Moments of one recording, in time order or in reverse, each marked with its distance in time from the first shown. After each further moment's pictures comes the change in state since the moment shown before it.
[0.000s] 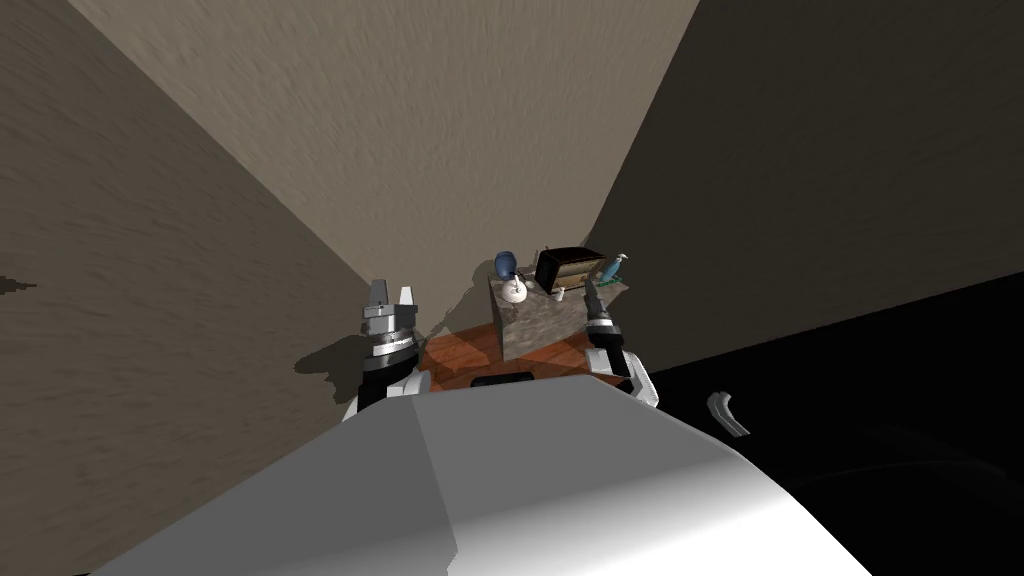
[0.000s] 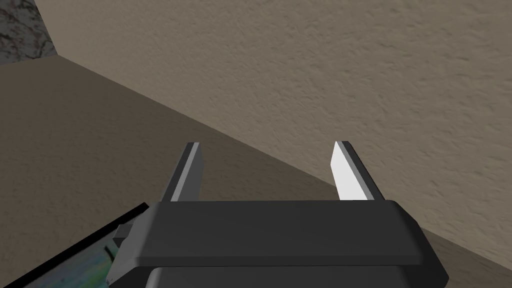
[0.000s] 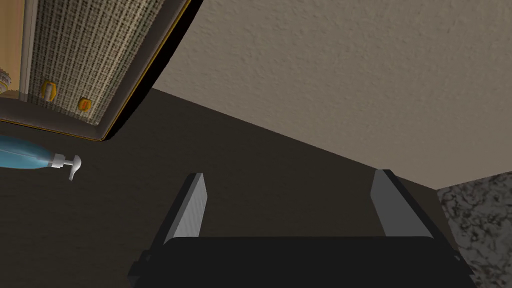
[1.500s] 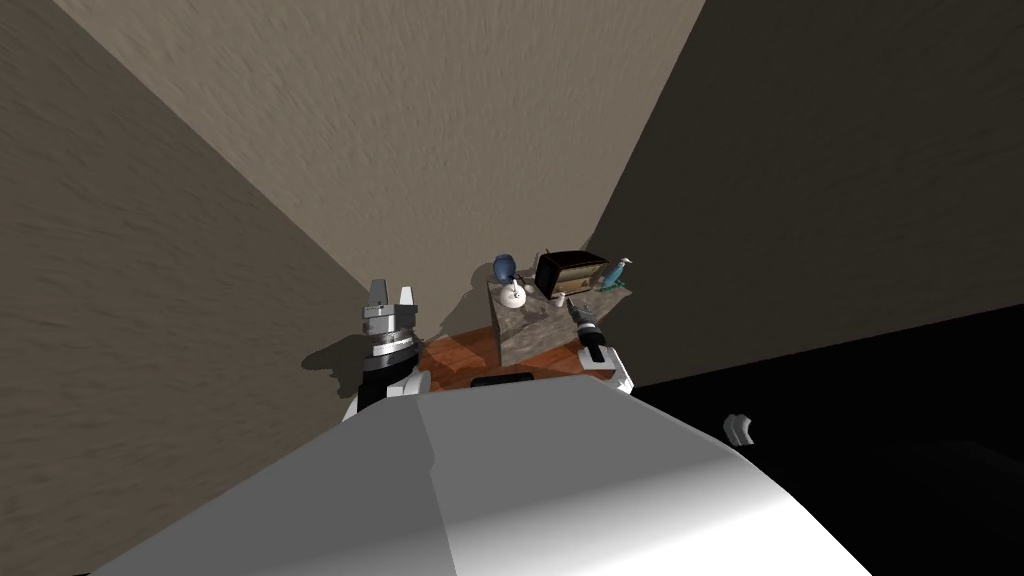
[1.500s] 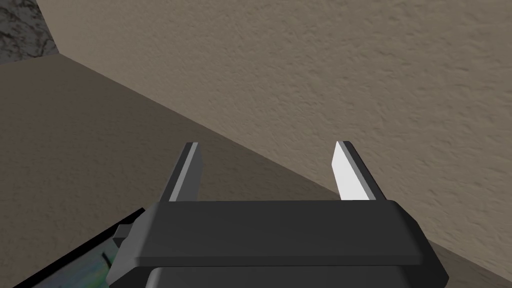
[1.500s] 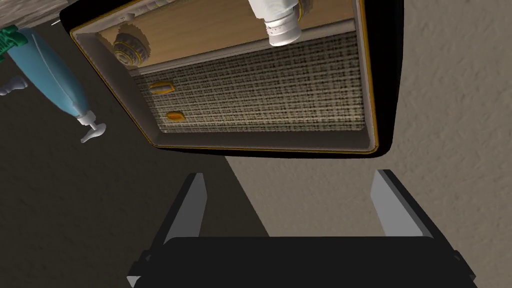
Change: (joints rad) left arm 0.000 0.000 0.000 0.000 0.000 0.000 0.000; right arm -0.159 -0.006 -0.051 0.404 0.320 0.085 0.375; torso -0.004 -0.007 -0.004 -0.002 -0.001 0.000
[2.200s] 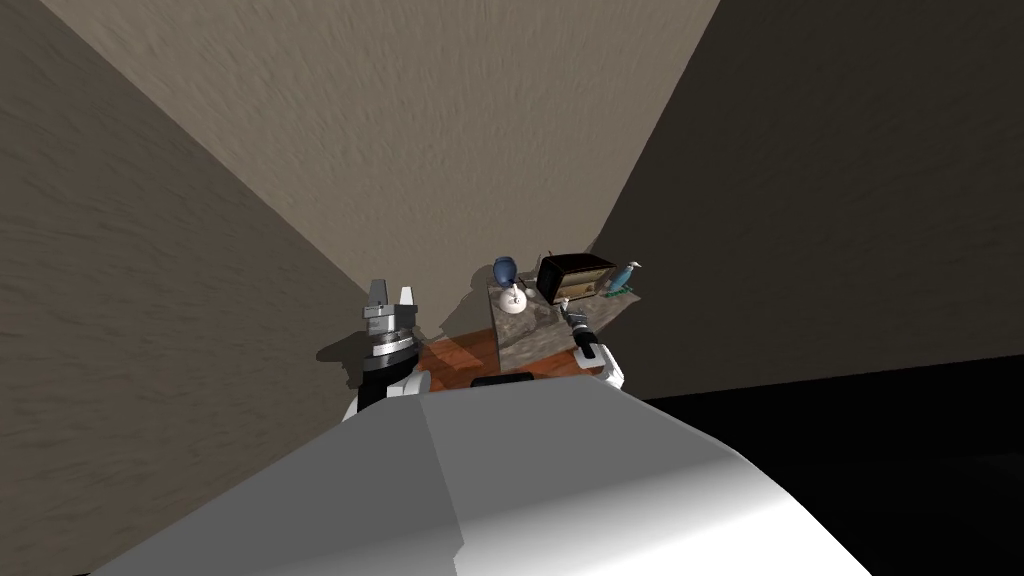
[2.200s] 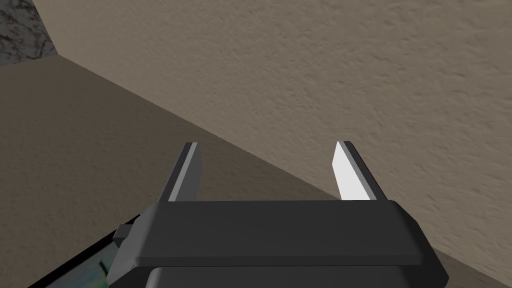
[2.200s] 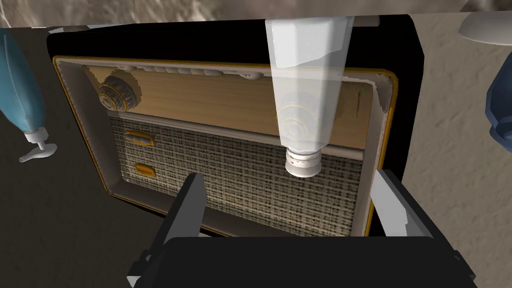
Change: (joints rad) left arm 0.000 0.000 0.000 0.000 0.000 0.000 0.000; right arm -0.080 -0.026 0.016 0.184 0.137 0.027 0.166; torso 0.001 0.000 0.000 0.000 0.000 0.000
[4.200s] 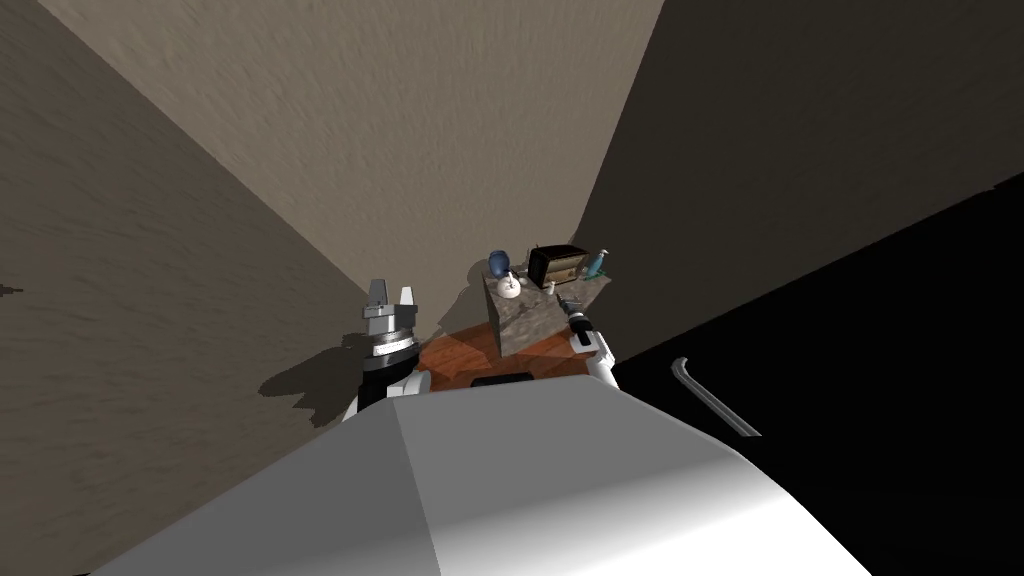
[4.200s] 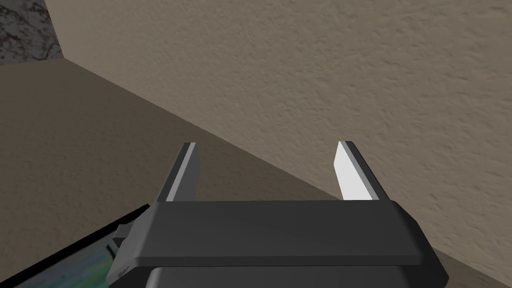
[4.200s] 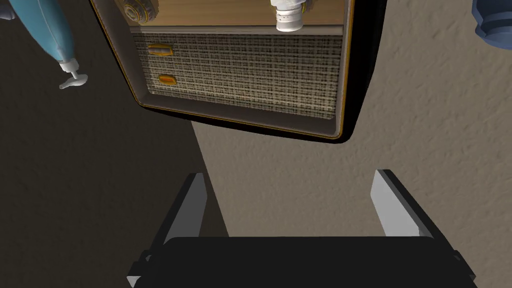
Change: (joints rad) left arm 0.000 0.000 0.000 0.000 0.000 0.000 0.000; right arm -0.150 -0.003 -0.033 0.073 -0.031 -0.120 0.000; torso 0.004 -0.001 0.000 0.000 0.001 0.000
